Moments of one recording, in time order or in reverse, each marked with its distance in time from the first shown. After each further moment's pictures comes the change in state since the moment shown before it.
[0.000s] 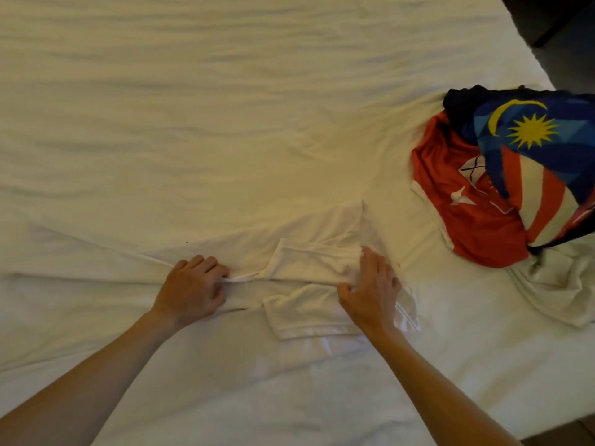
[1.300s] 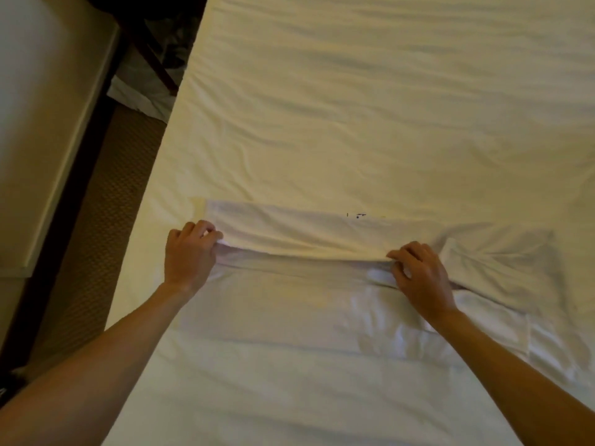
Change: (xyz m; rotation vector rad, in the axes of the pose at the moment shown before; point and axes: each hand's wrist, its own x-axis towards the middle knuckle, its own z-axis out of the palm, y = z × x) left_hand -0.225 -0.155 -0.043 0.144 0.266 -0.630; right_hand -0.034 -0.146 0.075 0.081 0.007 -0.857
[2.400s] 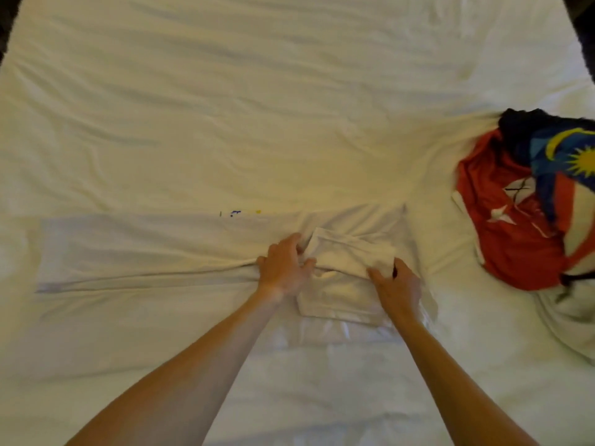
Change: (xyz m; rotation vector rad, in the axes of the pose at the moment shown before) left_hand 0.040 0.363 0.035 -0.724 -0.646 -0.200; right_hand -0.079 0.118 -0.078 0.143 0.003 1.024
